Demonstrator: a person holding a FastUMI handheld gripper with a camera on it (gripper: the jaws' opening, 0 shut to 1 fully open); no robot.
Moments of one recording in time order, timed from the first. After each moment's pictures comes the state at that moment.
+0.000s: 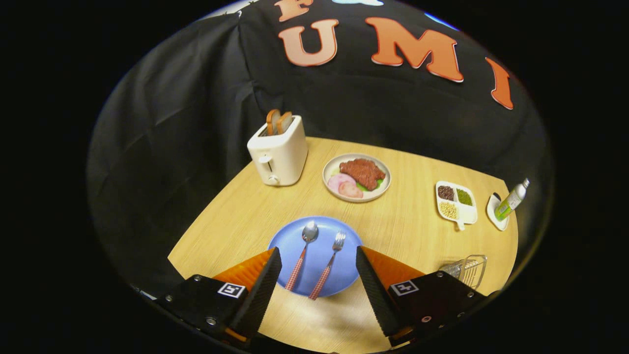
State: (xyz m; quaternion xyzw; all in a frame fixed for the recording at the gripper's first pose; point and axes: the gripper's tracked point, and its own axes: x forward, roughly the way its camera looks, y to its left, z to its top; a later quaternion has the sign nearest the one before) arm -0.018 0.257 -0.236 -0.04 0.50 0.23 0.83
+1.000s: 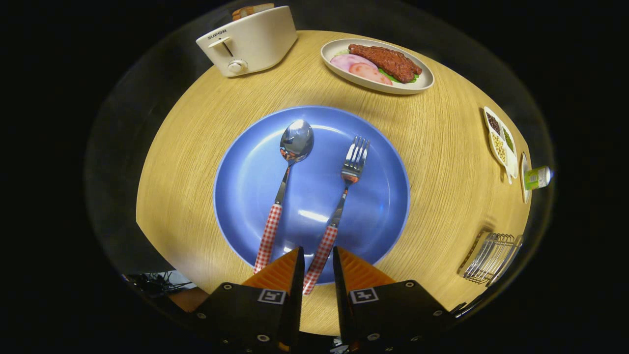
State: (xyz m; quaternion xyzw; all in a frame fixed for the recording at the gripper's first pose) arm -0.070 0.253 -0.369 -0.11 0.72 0.20 0.65
